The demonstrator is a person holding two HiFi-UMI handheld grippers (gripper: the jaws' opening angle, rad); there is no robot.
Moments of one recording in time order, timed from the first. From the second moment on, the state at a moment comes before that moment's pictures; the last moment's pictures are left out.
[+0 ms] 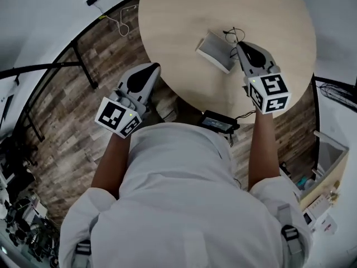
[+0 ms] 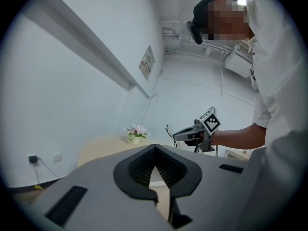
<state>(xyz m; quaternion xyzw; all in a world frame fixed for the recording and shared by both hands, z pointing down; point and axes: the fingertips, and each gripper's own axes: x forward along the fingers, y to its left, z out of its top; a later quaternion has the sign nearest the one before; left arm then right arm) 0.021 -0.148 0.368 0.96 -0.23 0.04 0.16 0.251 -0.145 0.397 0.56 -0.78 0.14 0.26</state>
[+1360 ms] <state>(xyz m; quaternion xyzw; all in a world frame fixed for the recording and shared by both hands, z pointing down) -0.071 -0.089 0.216 0.99 0.08 -0.05 0.05 0.023 0.107 0.192 0.82 -0.56 -0.06 -0.07</state>
